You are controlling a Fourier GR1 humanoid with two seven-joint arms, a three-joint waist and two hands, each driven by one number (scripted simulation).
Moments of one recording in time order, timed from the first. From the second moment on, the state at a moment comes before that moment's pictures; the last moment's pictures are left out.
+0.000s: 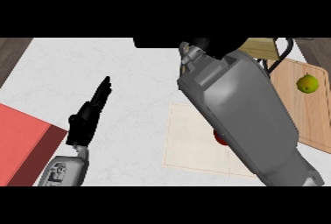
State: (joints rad) left arm -0.18 0.08 -0.06 -1.45 -0.14 0.01 0.05; right arm -1.20 -0.02 0.20 -1.41 1.40 -0.04 1.13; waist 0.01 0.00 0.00
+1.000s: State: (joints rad) left arm -0.17 0.08 -0.05 -1.47 -0.14 -0.01 0.04; right arm -1.15 -0.07 0.02 -1.15 1.45 -0.36 0.92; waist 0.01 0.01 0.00
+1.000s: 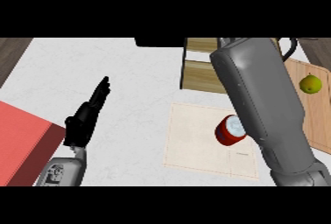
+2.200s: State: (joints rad) left arm -0.17 0.08 -0.03 -1.46 -0.14 -0.01 0.03; right arm -1.03 -0.14 -0.14 -1.05 1.46 -0.57 0.92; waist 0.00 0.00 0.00
